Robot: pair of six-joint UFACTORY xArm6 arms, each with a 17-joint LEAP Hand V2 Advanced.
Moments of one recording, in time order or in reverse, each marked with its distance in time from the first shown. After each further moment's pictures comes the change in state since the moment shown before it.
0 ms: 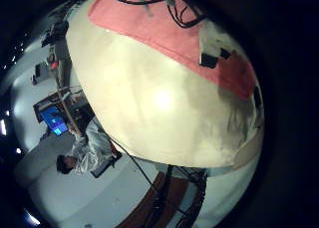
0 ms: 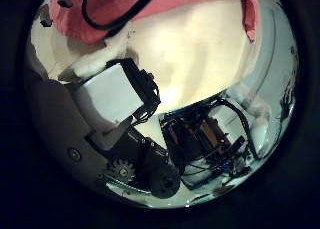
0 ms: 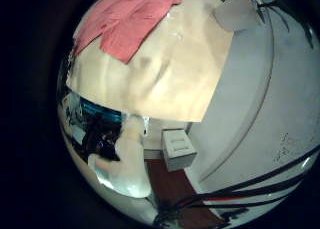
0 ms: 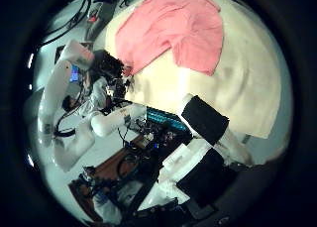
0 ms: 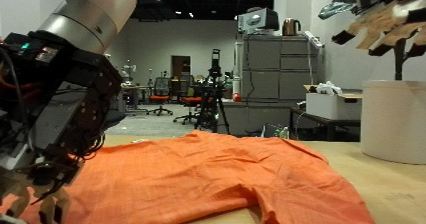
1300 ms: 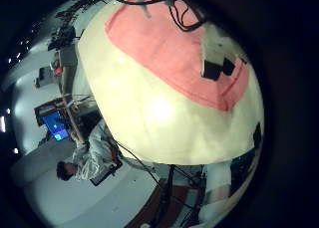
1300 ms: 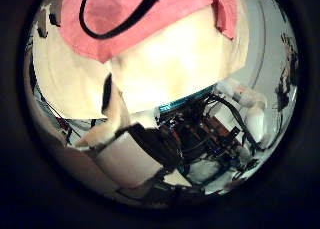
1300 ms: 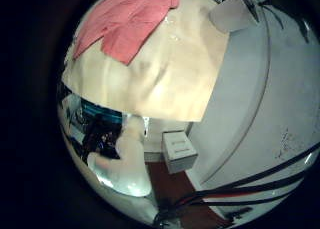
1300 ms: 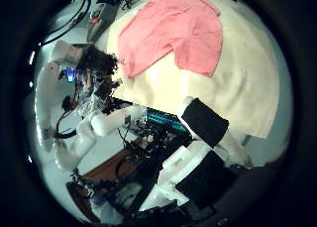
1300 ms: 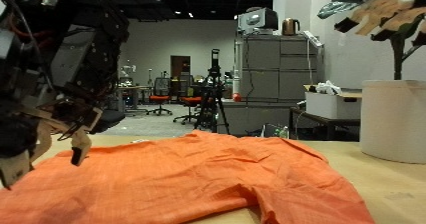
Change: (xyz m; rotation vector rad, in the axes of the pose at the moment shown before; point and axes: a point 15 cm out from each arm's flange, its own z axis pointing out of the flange) left arm -0.013 0.016 -0.063 0.196 0.035 0.025; right arm -0.002 0.009 -0.008 0.035 0.006 0.011
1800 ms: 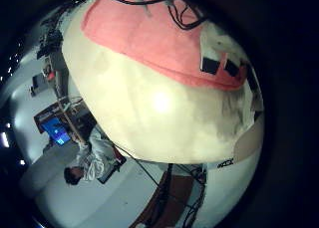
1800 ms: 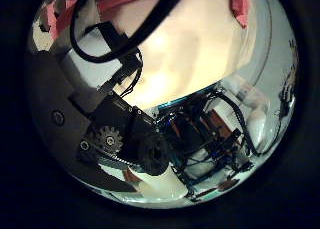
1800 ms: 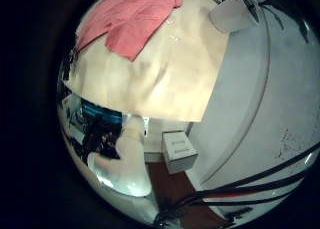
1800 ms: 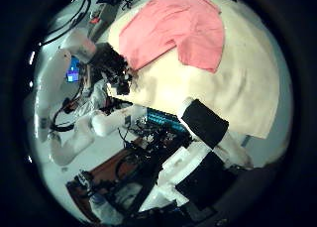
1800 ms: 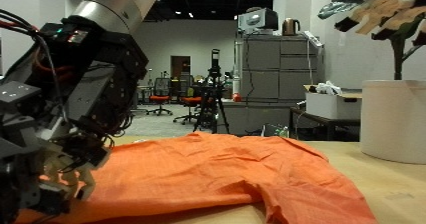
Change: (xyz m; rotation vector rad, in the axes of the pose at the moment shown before) left arm 0.021 -0.013 0.021 -0.164 -0.028 0.072; right arm -0.001 0.001 0.000 0.001 0.001 -0.003
